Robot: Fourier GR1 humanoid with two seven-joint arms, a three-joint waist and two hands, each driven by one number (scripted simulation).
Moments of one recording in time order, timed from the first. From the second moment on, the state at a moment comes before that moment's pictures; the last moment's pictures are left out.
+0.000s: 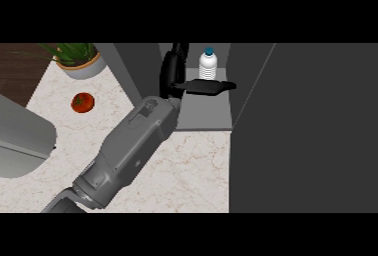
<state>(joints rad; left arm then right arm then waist) -1.00 0.00 -0.36 -0.64 0.60 0.46 -0.53 0.87 -0.17 -0.25 -2.37 -0.42 0.64 -0.27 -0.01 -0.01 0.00</state>
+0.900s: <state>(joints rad) -0.44 0.10 -0.64 -1.40 0.54 0.57 -0.39 0.82 -0.18 -0.20 -2.38 -0.41 0.60 -0.21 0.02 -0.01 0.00</state>
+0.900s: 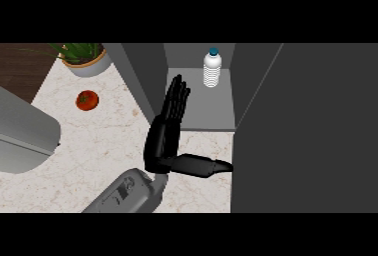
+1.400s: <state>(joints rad) -0.19 0.22 -0.68 -1.69 0.52 0.59 -0.39 0.82 -0.28 -0.04 -2.38 -0.40 0.73 -0.15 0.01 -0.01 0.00</state>
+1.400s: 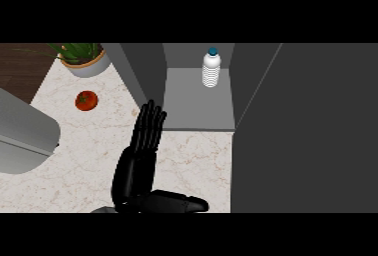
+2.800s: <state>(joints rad) 0.25 0.48 -0.54 -2.00 0.60 0.45 -0.52 0.55 -0.15 0.58 -2.48 0.02 0.54 0.22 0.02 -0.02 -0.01</state>
